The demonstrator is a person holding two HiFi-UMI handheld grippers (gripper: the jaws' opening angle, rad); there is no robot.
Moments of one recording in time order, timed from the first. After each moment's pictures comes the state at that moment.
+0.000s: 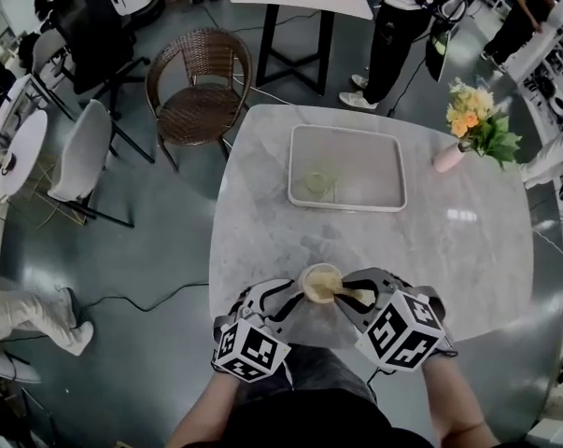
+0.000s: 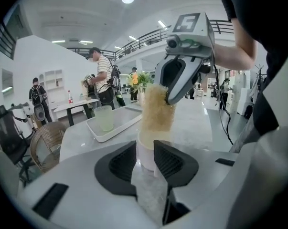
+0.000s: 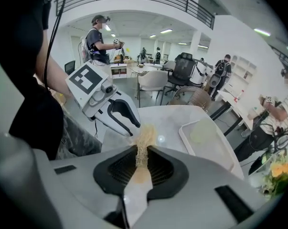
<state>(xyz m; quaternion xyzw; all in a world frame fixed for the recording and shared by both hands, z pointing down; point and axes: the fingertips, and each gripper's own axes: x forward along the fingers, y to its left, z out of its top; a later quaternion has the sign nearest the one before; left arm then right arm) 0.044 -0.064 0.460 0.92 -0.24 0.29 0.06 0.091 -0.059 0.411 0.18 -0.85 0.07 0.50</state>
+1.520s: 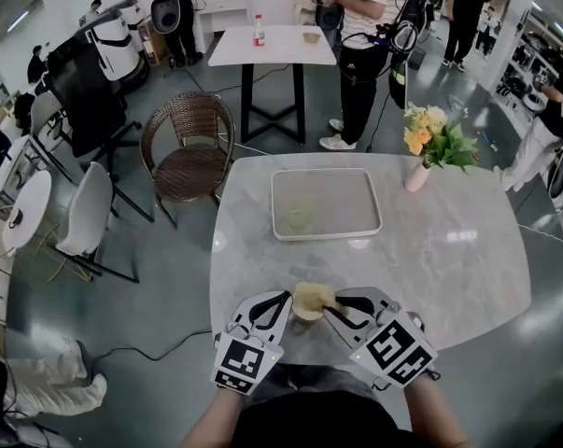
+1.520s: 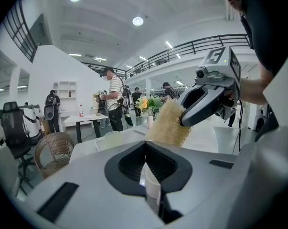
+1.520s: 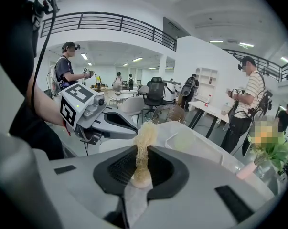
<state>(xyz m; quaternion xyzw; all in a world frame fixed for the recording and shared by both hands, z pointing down) 0.046 -0.082 0.374 0.94 -0.30 0.17 0.05 0.096 -0.051 0.349 0.35 -0.87 0.09 0.34</state>
